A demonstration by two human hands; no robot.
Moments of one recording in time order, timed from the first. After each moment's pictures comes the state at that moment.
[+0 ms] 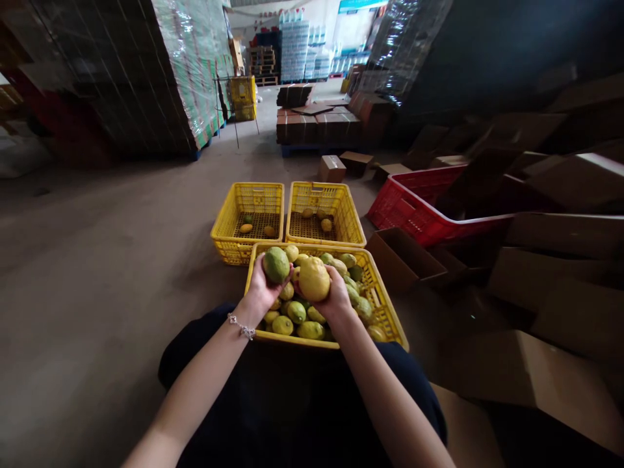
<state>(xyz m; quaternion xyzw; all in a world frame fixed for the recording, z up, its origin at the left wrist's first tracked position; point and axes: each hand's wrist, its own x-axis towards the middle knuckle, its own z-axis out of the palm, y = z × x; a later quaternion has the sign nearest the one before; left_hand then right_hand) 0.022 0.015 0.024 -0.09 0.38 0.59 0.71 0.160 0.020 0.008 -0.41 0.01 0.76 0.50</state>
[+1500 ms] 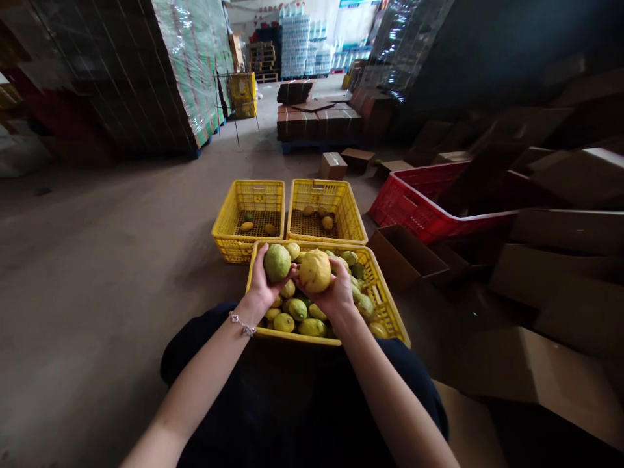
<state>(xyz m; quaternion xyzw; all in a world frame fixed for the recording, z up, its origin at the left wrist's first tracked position) 0.019 0.009 0.031 -0.01 0.40 0.58 0.71 0.165 0.019 0.000 -0.35 -0.02 0.78 0.51</state>
